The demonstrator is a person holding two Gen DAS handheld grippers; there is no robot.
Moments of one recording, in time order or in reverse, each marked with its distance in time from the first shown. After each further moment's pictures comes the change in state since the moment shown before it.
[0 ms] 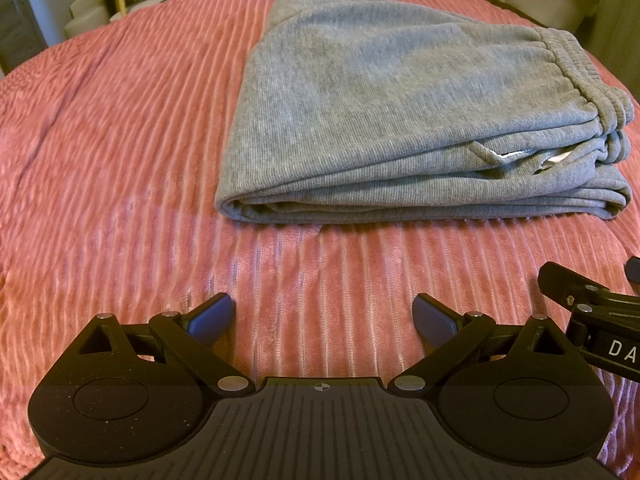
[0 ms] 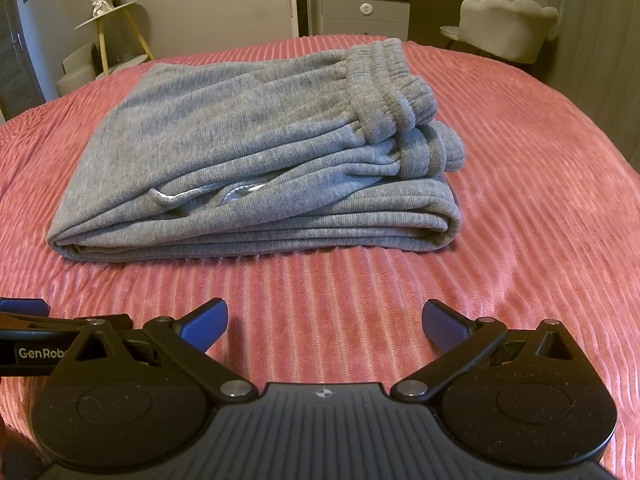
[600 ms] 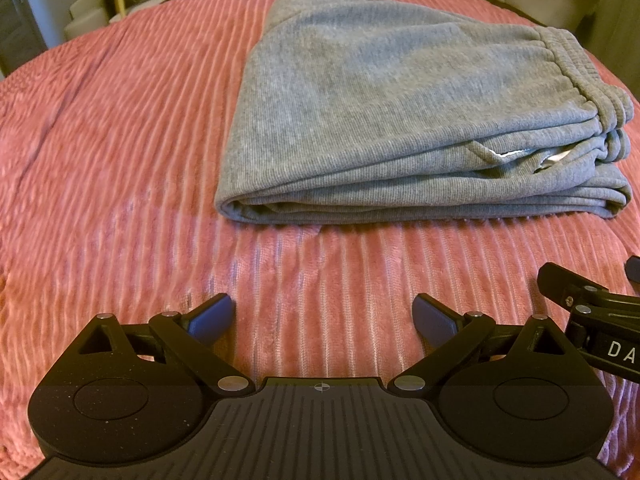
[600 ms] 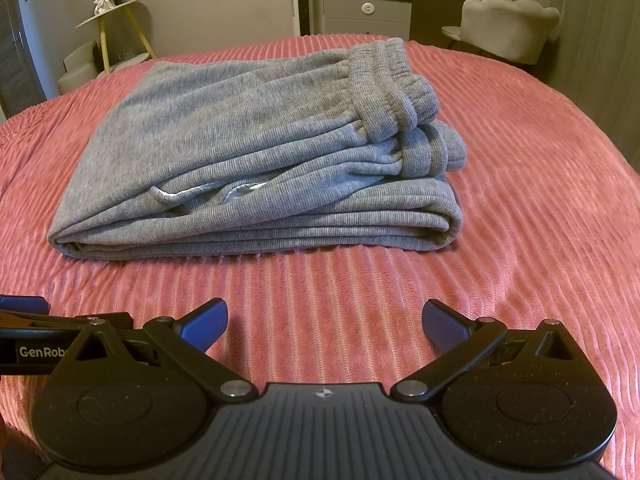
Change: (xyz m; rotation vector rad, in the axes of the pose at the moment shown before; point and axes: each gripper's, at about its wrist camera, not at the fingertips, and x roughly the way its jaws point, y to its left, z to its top) left arm 0.000 -0.001 0.000 0.000 0.000 0.001; right arm 0.001 0.001 0.000 -0.004 0.002 0.000
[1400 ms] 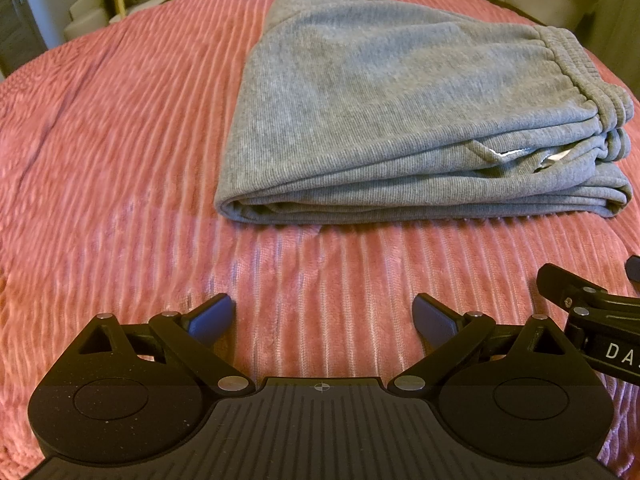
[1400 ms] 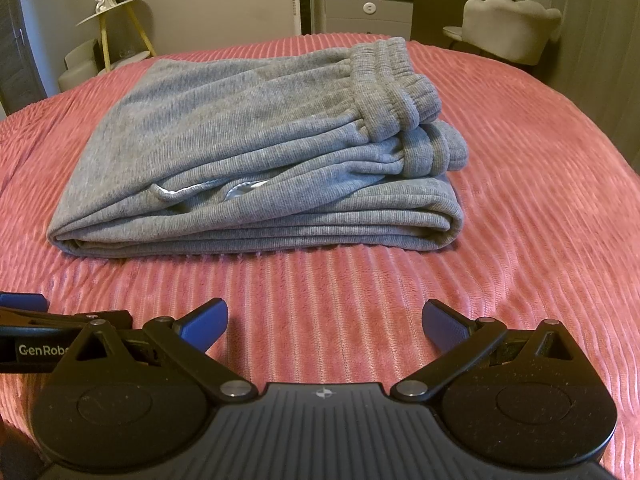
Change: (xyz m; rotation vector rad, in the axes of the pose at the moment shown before) left arm 0.000 -0.001 0.000 0.000 0.000 0.001; right arm 0.001 -0.001 -0.001 -0.009 0.001 0.002
